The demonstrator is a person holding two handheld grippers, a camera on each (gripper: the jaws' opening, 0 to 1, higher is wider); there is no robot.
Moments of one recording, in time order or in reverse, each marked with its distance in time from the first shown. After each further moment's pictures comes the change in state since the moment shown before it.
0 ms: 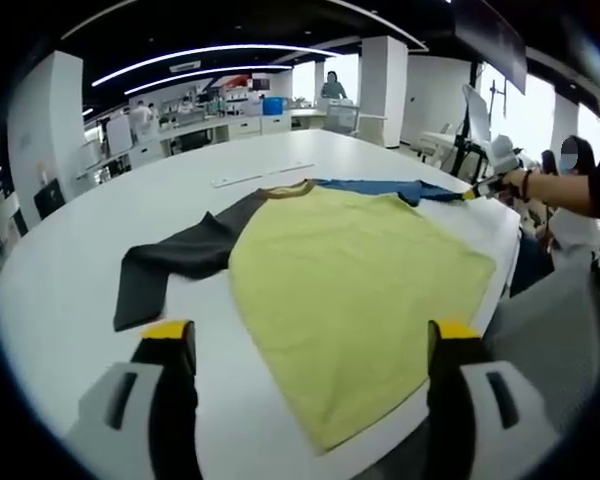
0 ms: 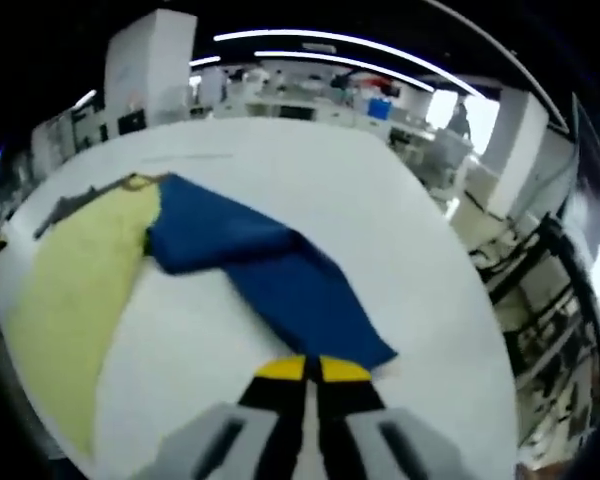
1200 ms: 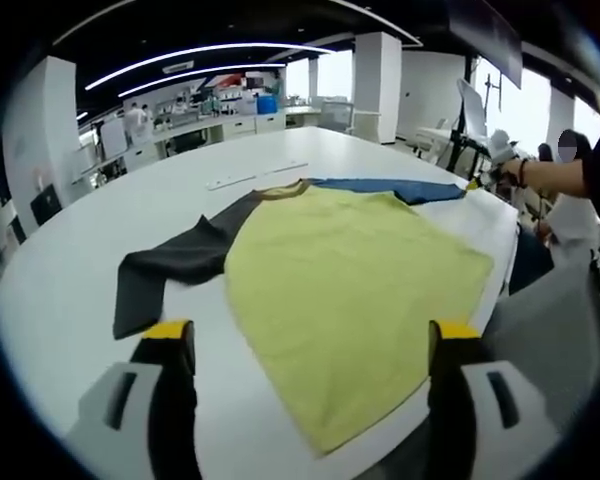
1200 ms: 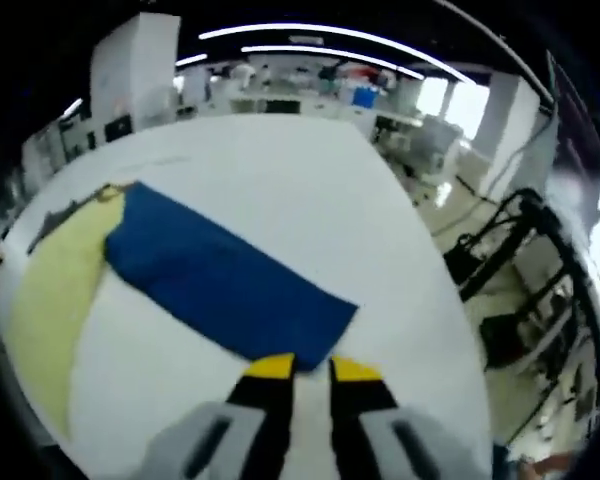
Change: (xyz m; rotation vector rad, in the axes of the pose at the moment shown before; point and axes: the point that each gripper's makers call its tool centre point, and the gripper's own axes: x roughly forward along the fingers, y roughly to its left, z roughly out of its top) left arm 0.001 0.018 -0.006 0.019 0.009 -0.006; right arm 0.004 -0.076 -0.003 0.169 0.000 -0.016
